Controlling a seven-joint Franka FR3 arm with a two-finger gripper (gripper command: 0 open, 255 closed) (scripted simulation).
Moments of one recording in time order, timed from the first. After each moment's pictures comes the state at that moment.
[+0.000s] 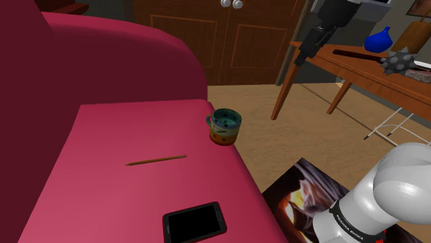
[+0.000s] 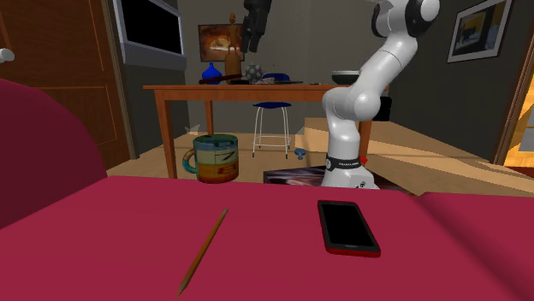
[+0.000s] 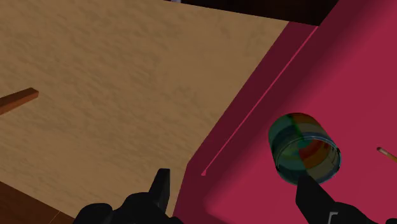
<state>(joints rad) -0.02 -0.80 0.03 -2.28 -0.05 1.72 -0.12</state>
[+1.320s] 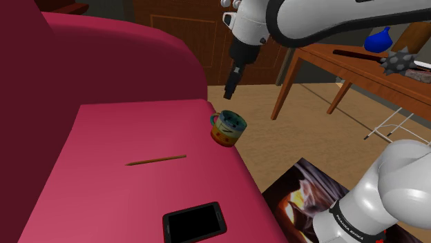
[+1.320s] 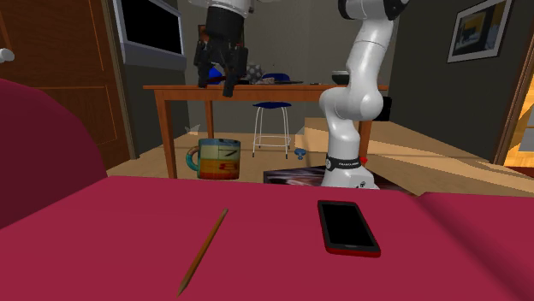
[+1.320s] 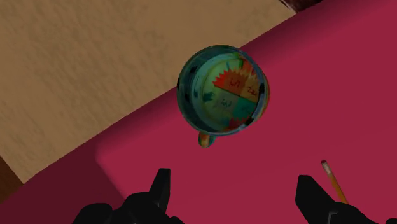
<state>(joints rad) 0.14 -0.36 0.24 -2.21 -0.08 2.04 -0.21</state>
